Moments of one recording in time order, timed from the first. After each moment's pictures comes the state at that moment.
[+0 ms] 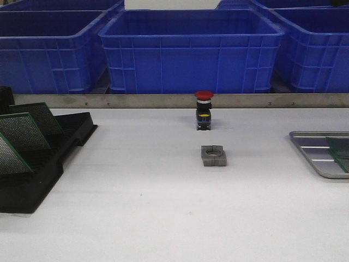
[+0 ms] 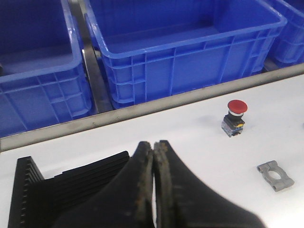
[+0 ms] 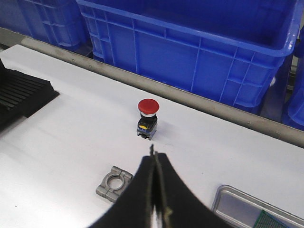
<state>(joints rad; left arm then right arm) -0.30 0.95 -0.79 -0.21 0.22 0.22 0.22 0.94 -0.61 1.15 0.13 -1.26</state>
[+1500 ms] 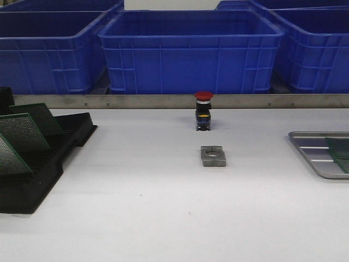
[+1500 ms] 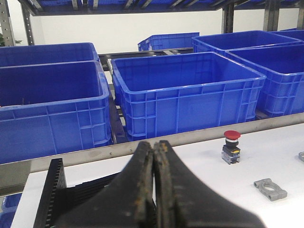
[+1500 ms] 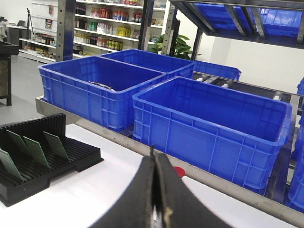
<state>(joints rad) -0.30 0.17 -0.24 -0.21 0.09 0.22 0.24 0.13 -0.28 1.15 0.25 -1.26</state>
